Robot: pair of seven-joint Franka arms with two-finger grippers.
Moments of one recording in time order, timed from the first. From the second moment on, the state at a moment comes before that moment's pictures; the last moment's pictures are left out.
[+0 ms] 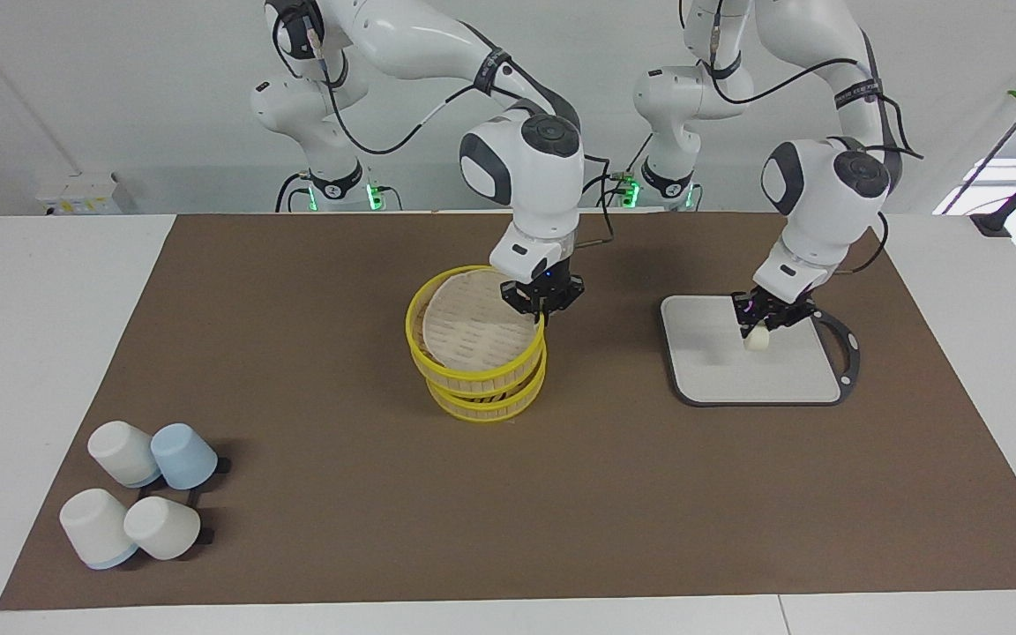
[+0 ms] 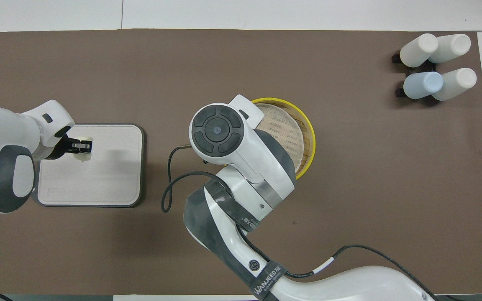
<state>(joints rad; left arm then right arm) -0.07 -0.01 0.00 -2.12 -0.03 2.14 0.08 0.66 0.42 0.01 -1.47 -0.05 1.96 0.62</state>
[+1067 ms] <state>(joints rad) -0.58 0.08 -0.02 -1.89 -0.03 2.09 -0.61 0.11 0.18 0.01 -1.52 -0.03 1.60 -0.17</state>
